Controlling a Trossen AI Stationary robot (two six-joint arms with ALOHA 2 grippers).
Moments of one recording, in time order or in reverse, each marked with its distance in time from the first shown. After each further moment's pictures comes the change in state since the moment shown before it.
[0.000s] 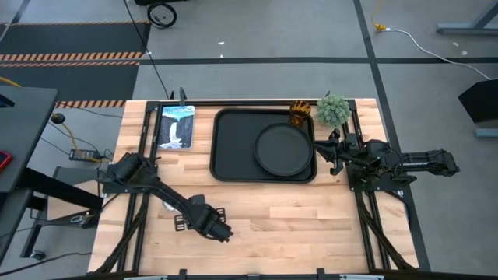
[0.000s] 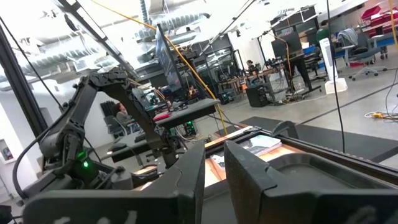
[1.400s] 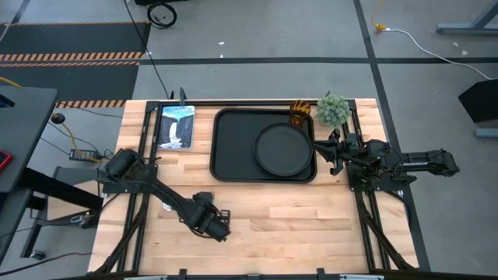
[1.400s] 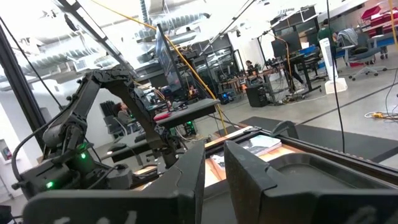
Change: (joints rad) left arm -0.010 -0.078 -0.031 0.107 -0.184 0.247; right arm 0.000 0.000 0.000 0.000 0.000 0.000
